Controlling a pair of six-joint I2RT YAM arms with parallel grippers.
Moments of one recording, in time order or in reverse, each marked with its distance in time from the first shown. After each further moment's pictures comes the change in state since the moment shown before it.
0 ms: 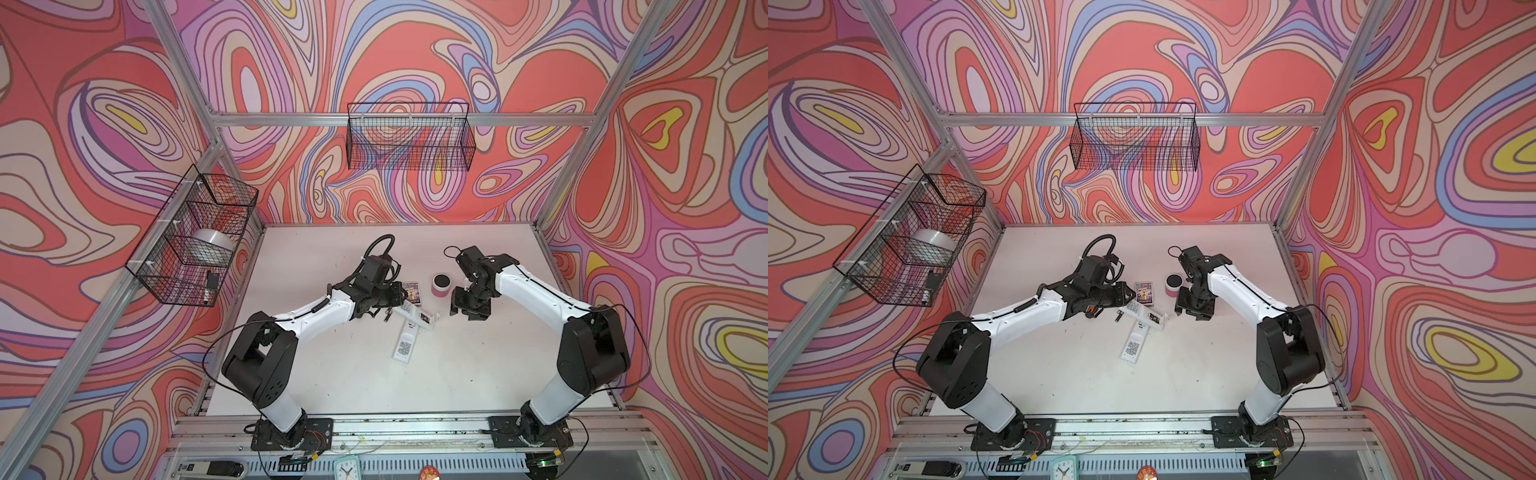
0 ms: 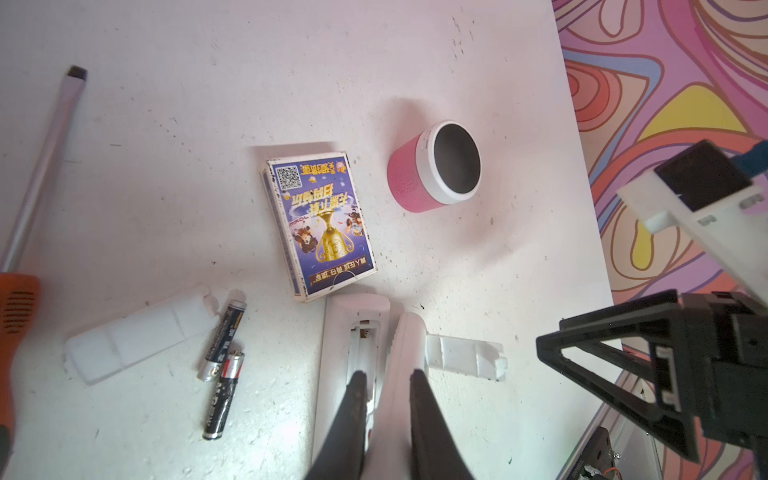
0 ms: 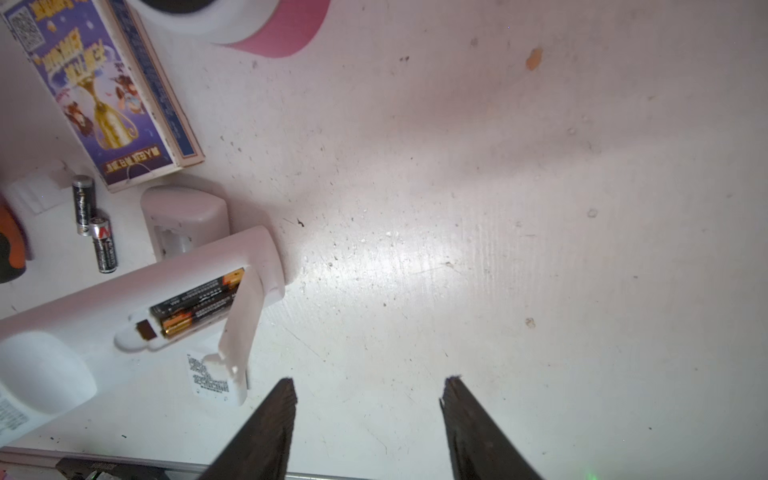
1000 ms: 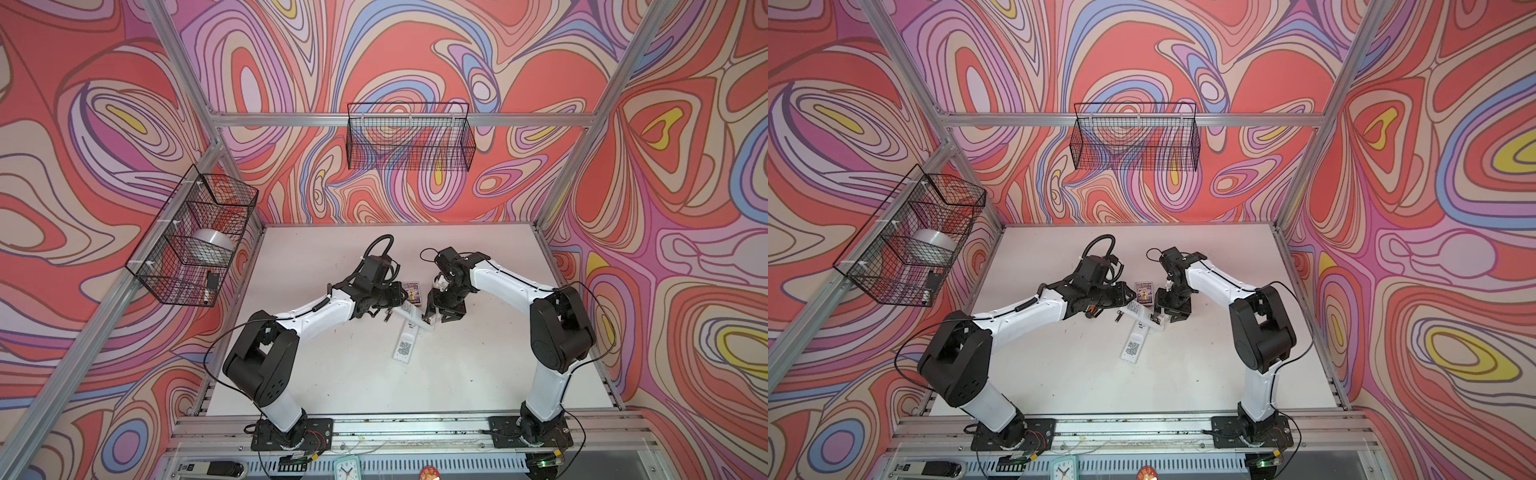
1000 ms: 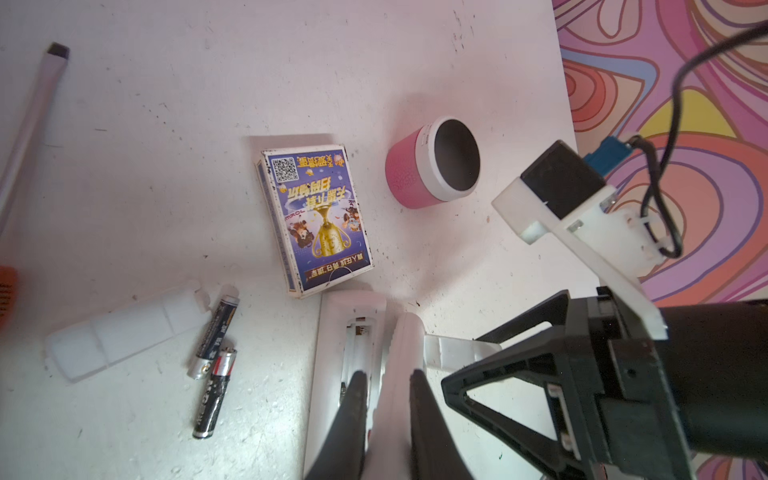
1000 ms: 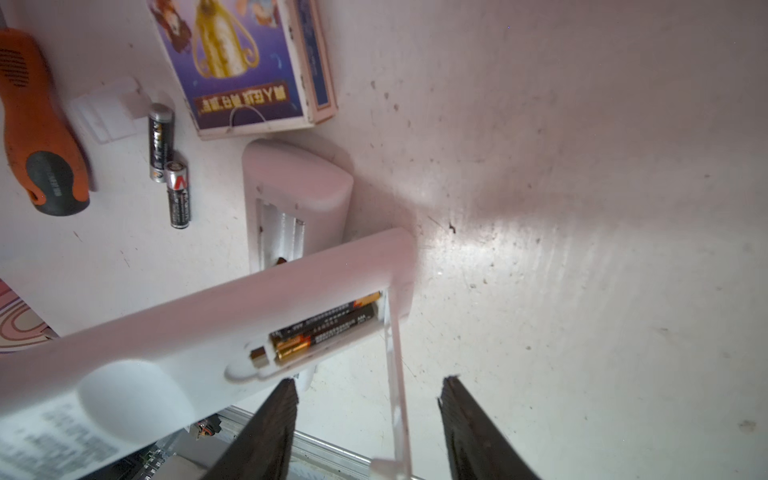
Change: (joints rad) left arm 0.000 0.010 0.000 0.005 0.028 -0.028; right arm 0.080 0.226 0.142 0.028 -0.177 -0.059
